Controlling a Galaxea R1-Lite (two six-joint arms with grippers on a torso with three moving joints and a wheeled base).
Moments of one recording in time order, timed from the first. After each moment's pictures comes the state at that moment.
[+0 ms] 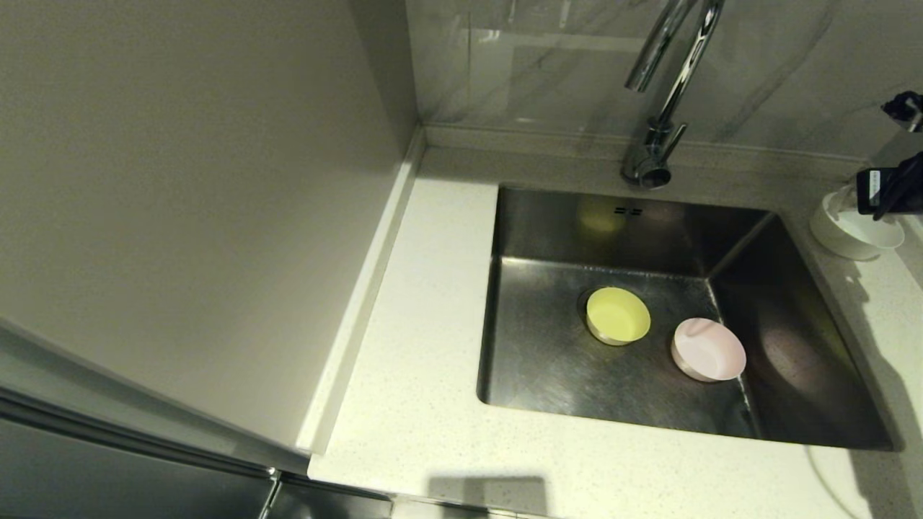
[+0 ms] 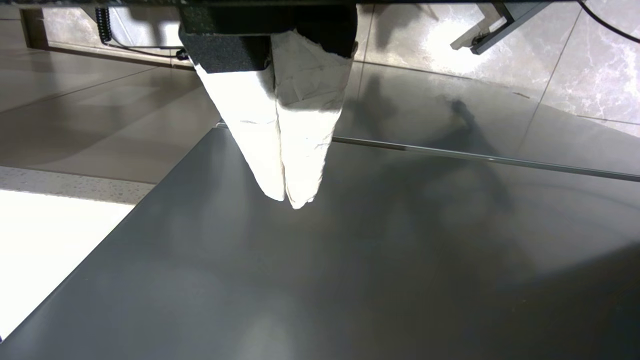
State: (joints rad) left arm 0.00 0.00 0.00 0.00 0.02 -0.02; right arm -0.34 1.93 -1.96 0.55 -0.01 -0.11
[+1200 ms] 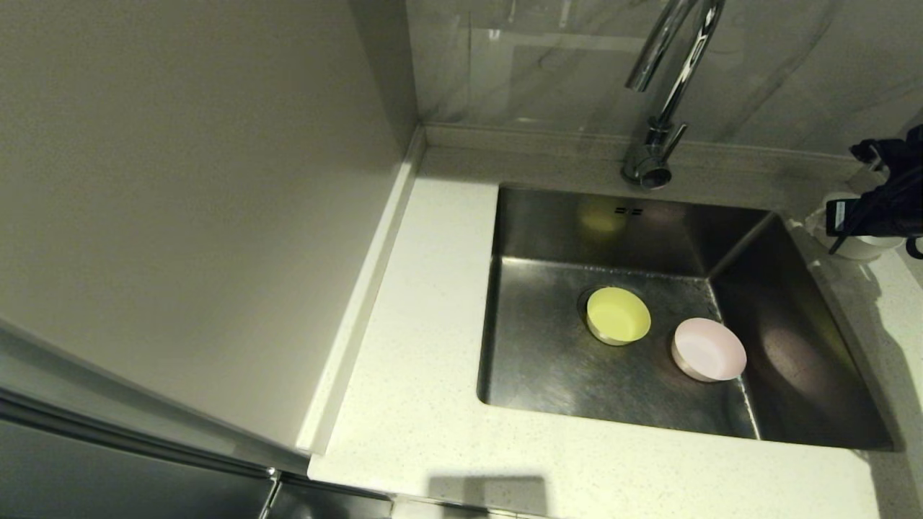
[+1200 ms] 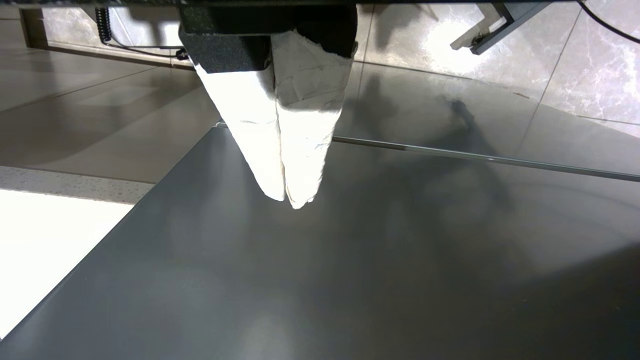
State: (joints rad) left arm 0.00 0.00 0.00 0.00 0.02 -0.02; right arm -0.42 2.17 -1.98 0.24 0.08 -0.18
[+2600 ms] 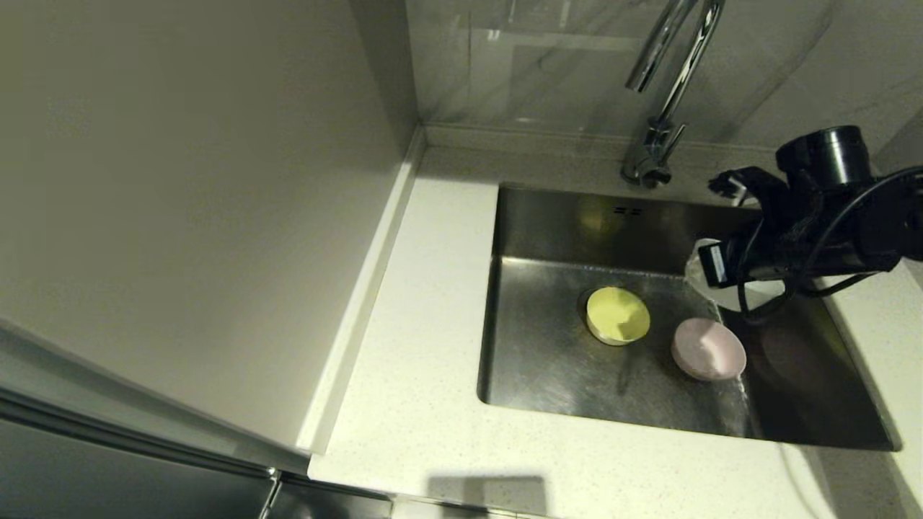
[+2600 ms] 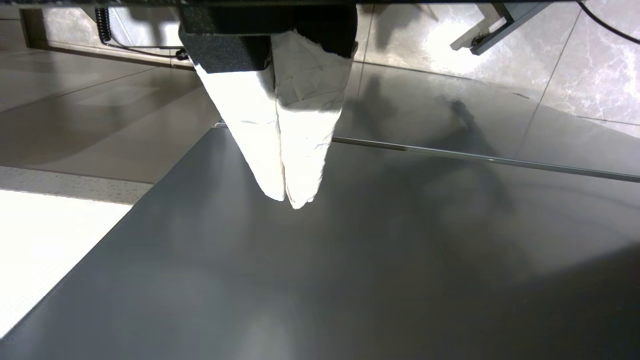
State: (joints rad) left arm 0.00 0.00 0.00 0.00 0.02 -0.02; right arm 0.10 1.80 -1.40 0.21 0.00 -0.16
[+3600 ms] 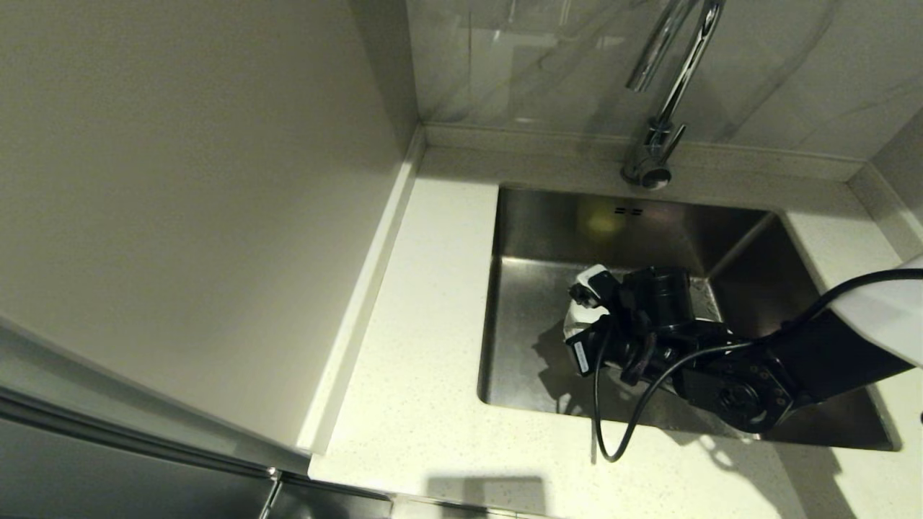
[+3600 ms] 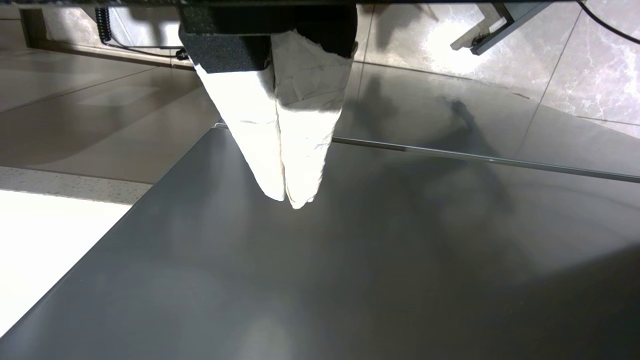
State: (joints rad) left arm 0.00 0.00 0.00 0.00 0.02 -0.02; right arm 0.45 2.05 -0.96 -0.63 -0.12 -0.16
